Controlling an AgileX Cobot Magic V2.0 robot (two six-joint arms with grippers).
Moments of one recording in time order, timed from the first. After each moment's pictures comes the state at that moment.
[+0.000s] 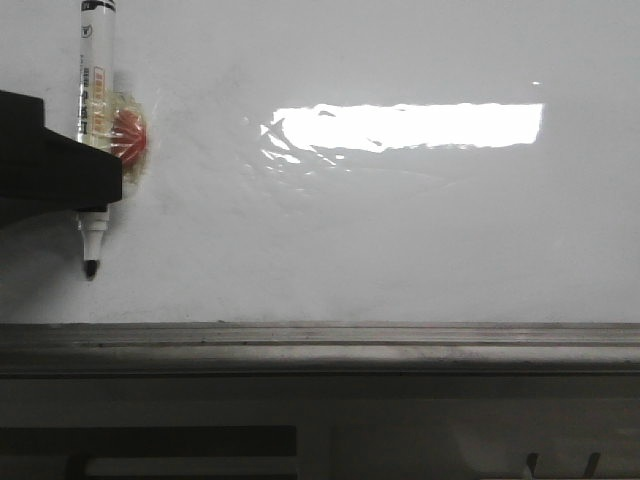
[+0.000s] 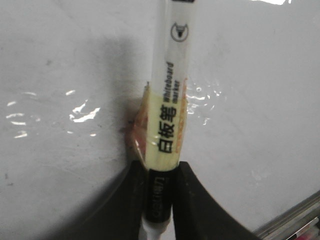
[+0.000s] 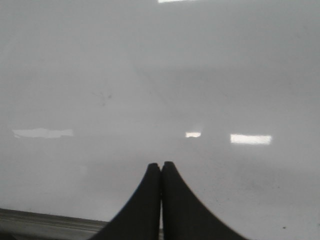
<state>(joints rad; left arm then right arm) -0.84 1.06 -0.29 -0.52 -0.41 0.09 0.06 0.23 -0.23 0.23 0.35 -0.15</state>
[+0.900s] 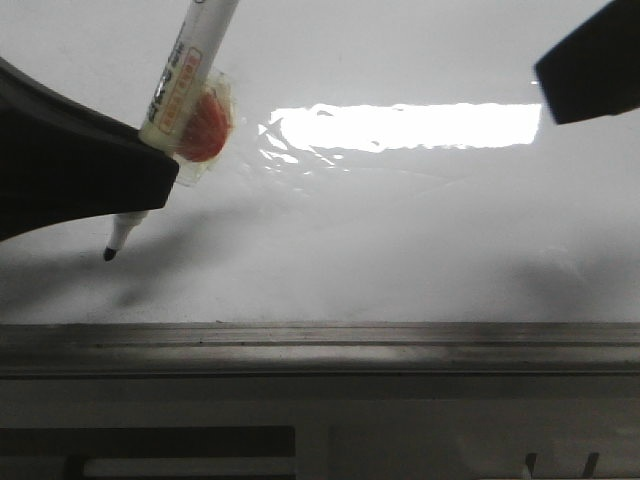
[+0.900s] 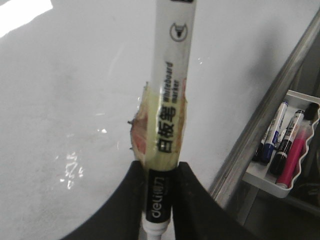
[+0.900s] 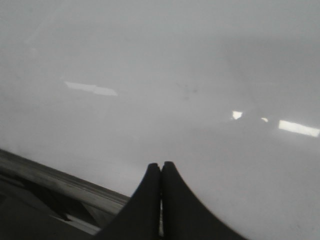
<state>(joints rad) -0.84 0.99 -0.36 0.17 -0.21 0.09 0.70 0.78 -0.60 0.23 0.41 -0.20</state>
